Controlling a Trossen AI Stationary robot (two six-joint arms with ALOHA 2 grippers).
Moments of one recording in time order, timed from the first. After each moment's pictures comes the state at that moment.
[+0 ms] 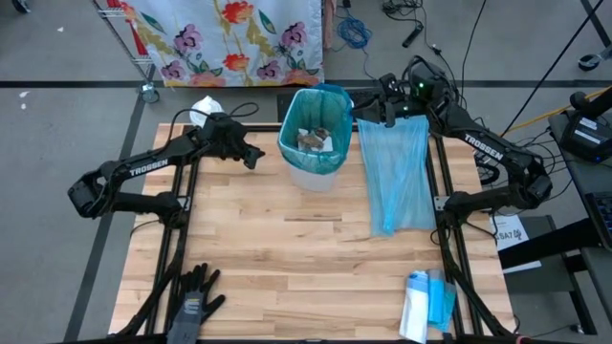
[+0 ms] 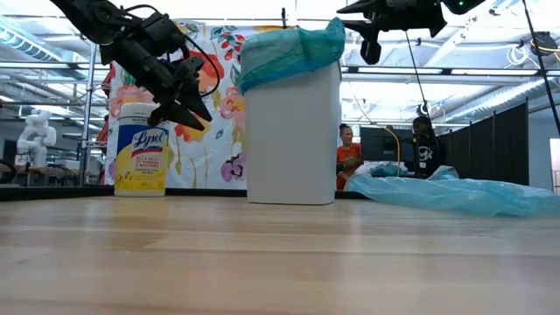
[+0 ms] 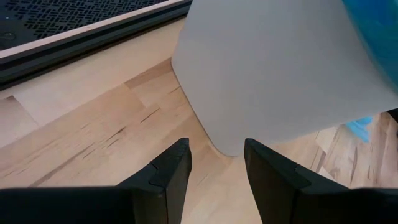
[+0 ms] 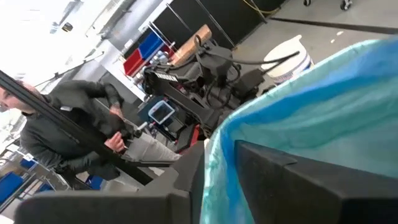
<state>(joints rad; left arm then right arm) 0.72 1.13 0.71 -0.24 0.30 -0.33 -0.81 1.27 1.15 0.00 -0.89 0.65</state>
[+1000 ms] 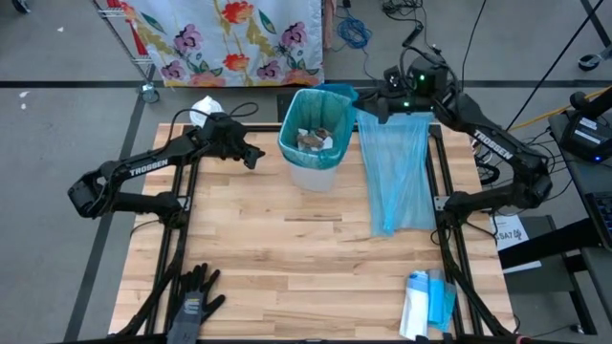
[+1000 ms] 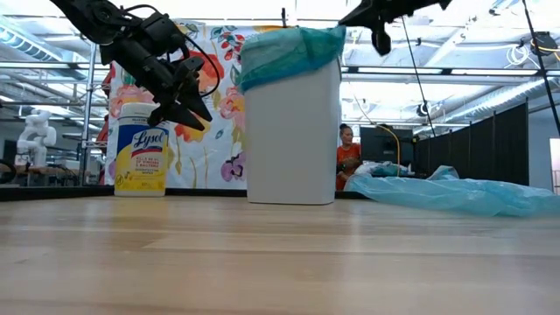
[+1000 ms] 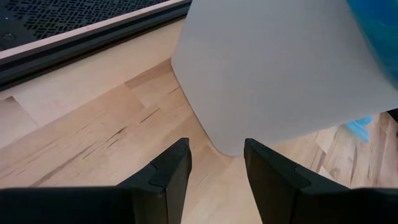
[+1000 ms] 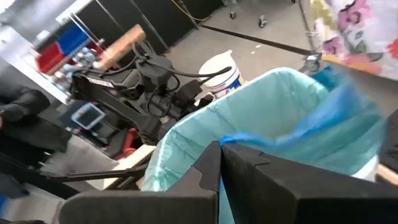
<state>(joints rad) 0.72 1.13 0.71 -0.24 0.30 -0.33 -0.77 1.27 1.36 -0.39 -0.57 0.43</state>
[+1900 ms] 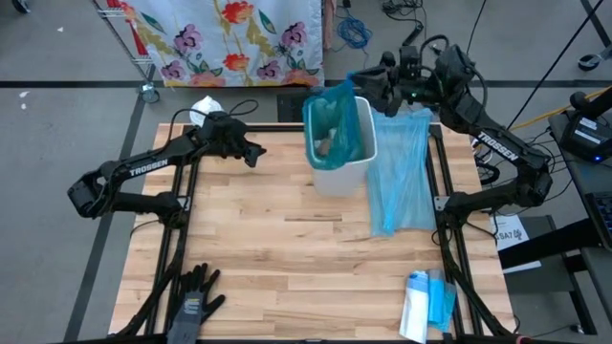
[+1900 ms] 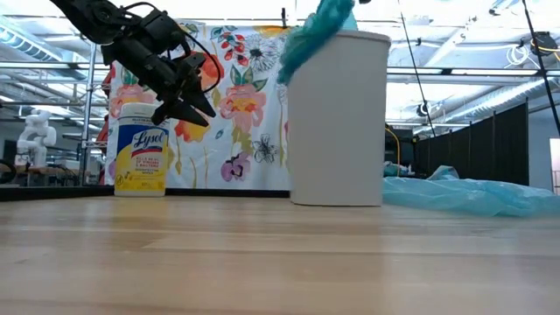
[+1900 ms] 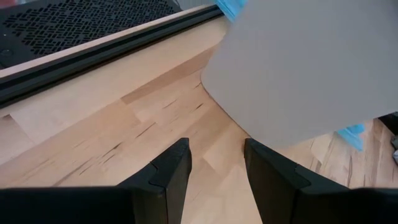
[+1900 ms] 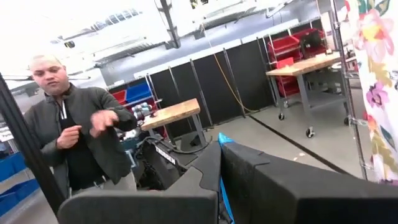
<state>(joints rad) 0.72 1.13 0.71 -0.19 0.30 -0.34 -0.67 1.27 1.45 0.05 -0.55 0.44</state>
